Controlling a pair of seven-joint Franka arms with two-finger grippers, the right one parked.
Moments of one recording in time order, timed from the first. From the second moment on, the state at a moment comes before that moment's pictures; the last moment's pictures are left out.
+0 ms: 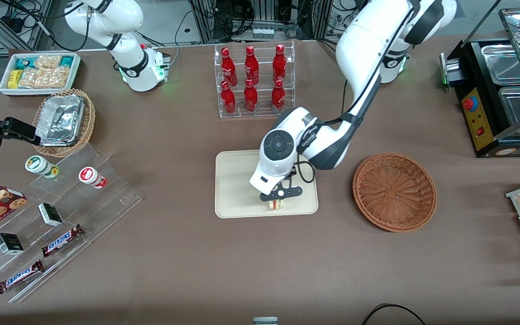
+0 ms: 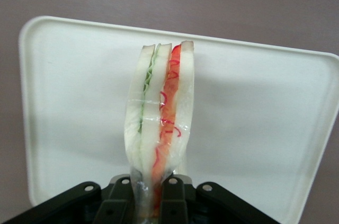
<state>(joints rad) -0.62 0.78 -0.15 -1.31 0.02 2.04 -0.91</state>
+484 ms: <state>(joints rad) -0.67 0.87 -0.15 -1.20 0.02 2.00 -1.01</state>
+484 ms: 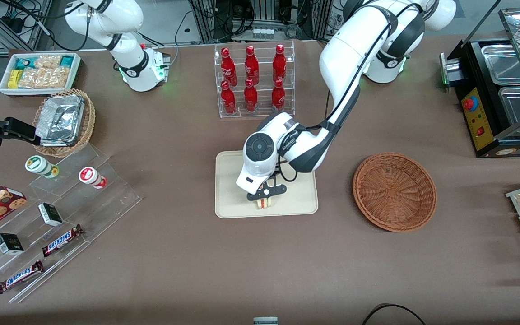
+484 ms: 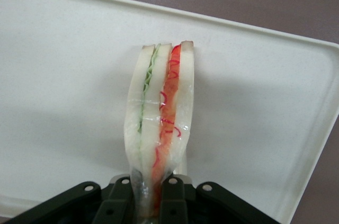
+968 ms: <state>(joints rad) -0.69 0.88 -0.15 -1.17 0.02 1.91 -1.08</state>
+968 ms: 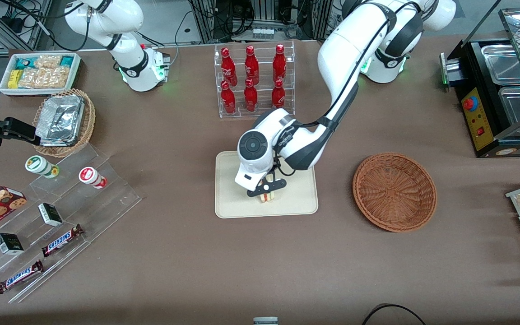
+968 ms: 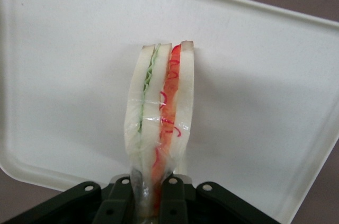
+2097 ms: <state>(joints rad) -0.68 0.80 -0.13 -1.11 0.07 1.86 -1.15</state>
